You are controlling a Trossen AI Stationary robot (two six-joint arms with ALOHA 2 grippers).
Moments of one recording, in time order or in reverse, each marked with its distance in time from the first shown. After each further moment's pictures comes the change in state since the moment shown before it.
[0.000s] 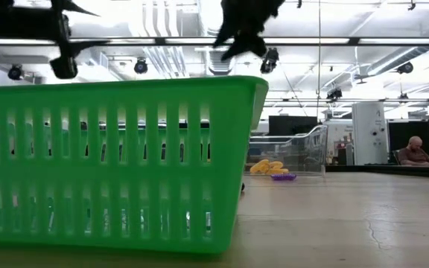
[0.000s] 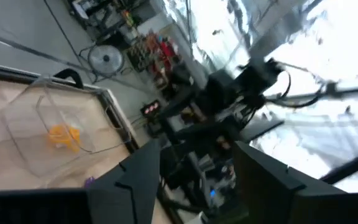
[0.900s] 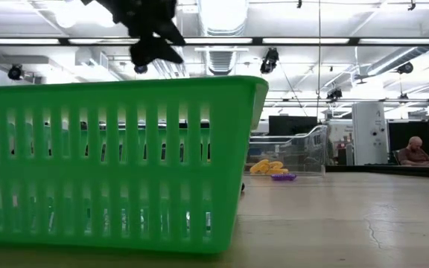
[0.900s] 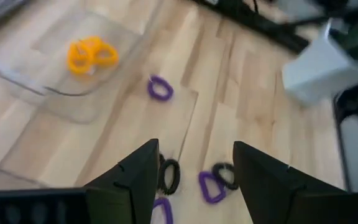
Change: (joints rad) left arm -0.339 0.944 0.745 -0.521 -0.073 0.737; right arm 0.121 -0.289 -0.071 0.206 0.078 0.010
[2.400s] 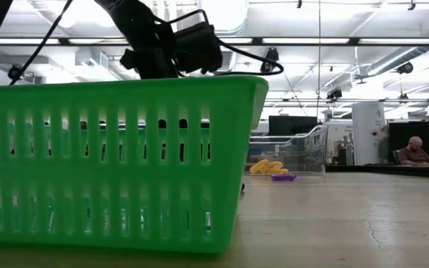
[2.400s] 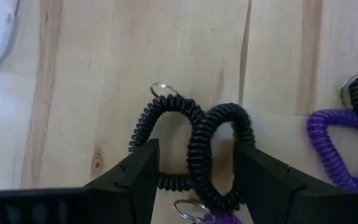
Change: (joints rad) left arm -0.135 0.571 0.041 0.106 -0.203 0.234; right arm 0.004 -0.013 -0.001 0.024 -0.001 -0.005
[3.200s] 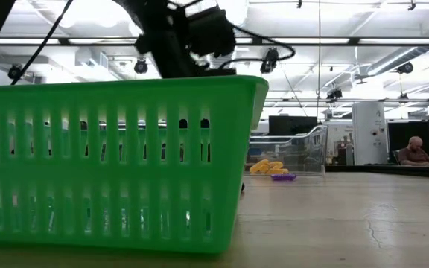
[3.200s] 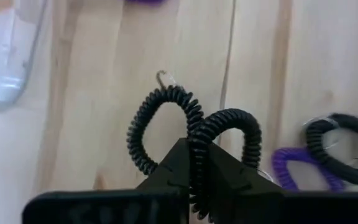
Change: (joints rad) left arm -0.001 0.018 0.160 -0.124 0.026 -0.030; right arm 0.000 0.004 -0.004 0.002 0.001 0.008
